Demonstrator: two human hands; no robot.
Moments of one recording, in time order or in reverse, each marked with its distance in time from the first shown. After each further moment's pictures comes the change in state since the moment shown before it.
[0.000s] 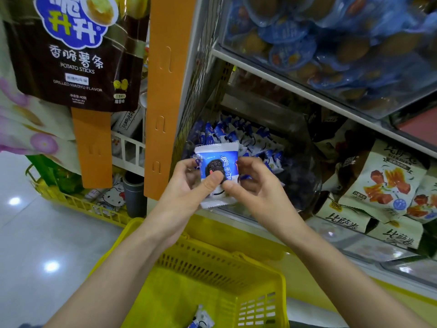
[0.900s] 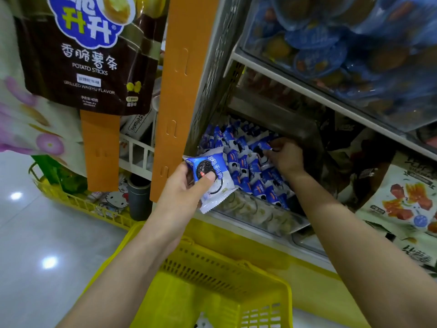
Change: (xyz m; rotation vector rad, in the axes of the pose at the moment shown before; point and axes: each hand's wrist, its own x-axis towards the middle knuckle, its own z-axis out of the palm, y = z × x) left_hand 0.011 0.001 -0.015 0.051 0.100 0.005; right_hand 0.134 0.074 -0.059 -0.545 0.421 0.219
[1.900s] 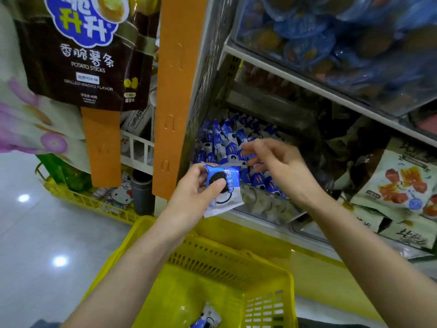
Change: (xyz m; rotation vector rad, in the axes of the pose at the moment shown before) left_hand -0.008 -0.005 0.009 0.149 -0.109 0.006; right_hand -0.104 -0.046 -0.043 0.452 -0.342 -0.271
